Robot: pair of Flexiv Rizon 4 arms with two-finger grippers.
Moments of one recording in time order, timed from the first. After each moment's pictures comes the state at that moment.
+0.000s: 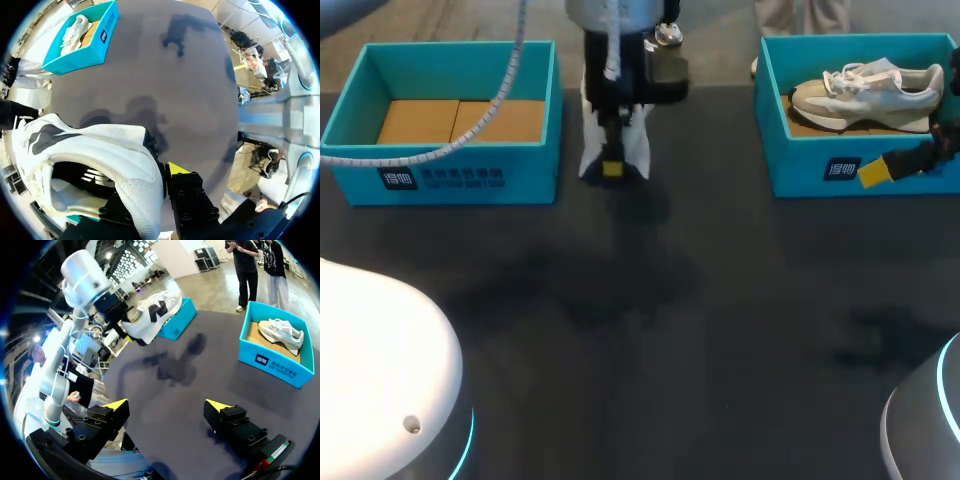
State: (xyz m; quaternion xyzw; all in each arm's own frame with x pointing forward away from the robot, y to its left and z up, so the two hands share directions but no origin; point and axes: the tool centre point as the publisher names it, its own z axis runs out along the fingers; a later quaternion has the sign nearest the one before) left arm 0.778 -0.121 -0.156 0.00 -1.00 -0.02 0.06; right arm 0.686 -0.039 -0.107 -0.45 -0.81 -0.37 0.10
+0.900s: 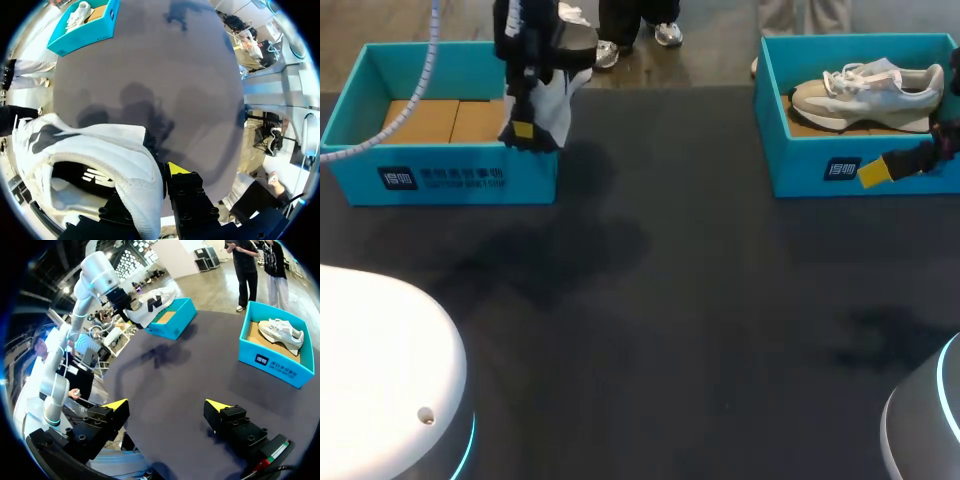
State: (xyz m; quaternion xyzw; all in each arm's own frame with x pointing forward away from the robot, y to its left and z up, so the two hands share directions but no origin) left arm 0.852 -0.007 -0.156 -0.04 -1.00 -0.07 0.06; right arm 0.686 -0.039 -0.107 -0.45 -0.81 -0.37 0.10
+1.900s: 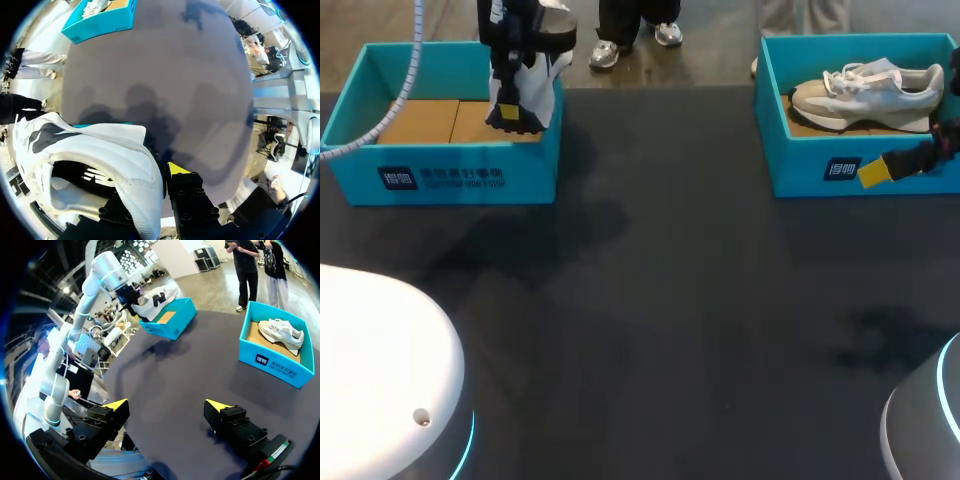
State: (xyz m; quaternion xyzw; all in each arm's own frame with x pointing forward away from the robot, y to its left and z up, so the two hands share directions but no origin) left arm 0.903 0.016 -0.168 -0.01 -1.00 -0.07 0.04; right arm 0.686 -0.039 -0.107 -0.45 -0.81 -0.37 0.10
